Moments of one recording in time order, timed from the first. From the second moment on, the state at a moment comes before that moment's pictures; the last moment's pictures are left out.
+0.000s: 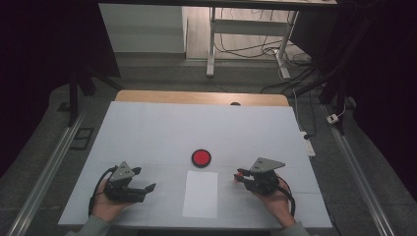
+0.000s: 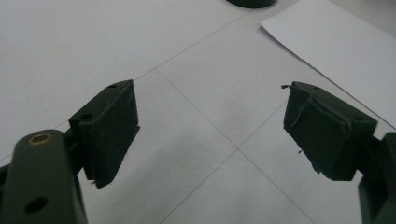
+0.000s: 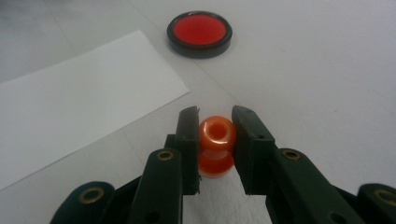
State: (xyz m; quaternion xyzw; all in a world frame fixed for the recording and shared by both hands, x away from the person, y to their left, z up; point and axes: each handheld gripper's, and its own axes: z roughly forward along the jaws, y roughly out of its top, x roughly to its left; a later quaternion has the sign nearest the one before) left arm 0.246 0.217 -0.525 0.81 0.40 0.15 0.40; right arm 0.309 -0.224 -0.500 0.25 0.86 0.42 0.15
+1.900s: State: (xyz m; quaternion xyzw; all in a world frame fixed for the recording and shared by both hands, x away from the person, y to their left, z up) left arm 0.250 0.218 -0.526 0.81 0.40 0.14 0.40; right arm 0.315 -0.206 -0.456 0.26 0.80 0.52 0.15
